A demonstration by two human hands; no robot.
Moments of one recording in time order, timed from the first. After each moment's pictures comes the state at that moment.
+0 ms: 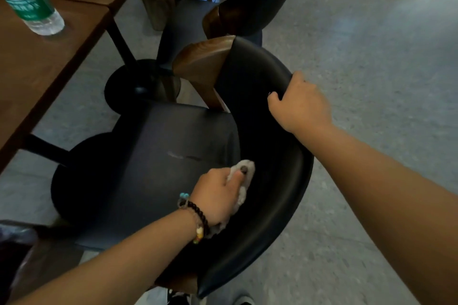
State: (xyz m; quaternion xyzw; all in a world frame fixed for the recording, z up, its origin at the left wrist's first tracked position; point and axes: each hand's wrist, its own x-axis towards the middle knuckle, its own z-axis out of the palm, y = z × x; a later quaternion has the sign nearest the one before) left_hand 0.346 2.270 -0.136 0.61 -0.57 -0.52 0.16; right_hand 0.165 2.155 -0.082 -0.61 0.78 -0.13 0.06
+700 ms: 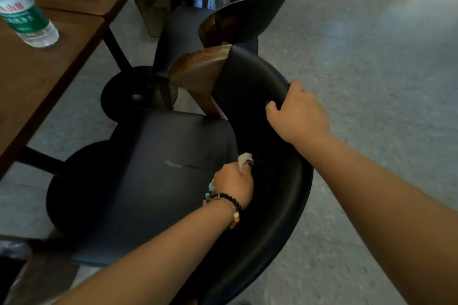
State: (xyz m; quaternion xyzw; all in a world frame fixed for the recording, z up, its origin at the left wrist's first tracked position) left_hand 0.299 2.230 -0.145 0.71 -0.53 -0.44 0.13; right_hand 0.167 2.156 -0.077 -0.60 0.78 -0.14 0.07
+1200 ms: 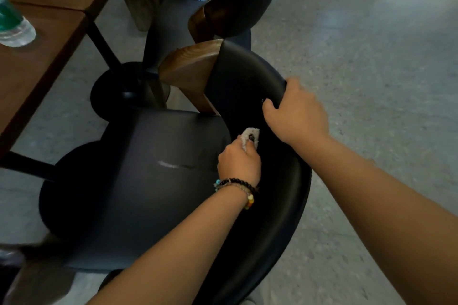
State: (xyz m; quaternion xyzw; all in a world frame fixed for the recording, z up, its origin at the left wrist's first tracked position) left_hand 0.269 2.199 -0.137 0.72 -0.52 -0.40 0.23; right_hand 0.166 2.158 -0.075 -0.59 0.79 -0.16 0.09
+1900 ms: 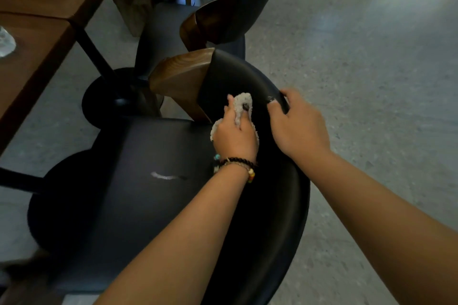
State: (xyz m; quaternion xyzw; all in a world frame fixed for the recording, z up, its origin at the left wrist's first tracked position) left_hand 0.251 2.133 -0.131 0.69 -0.48 -0.39 0.37; right_hand 0.158 2.156 -0.080 -0.54 0.78 -0.26 0.18
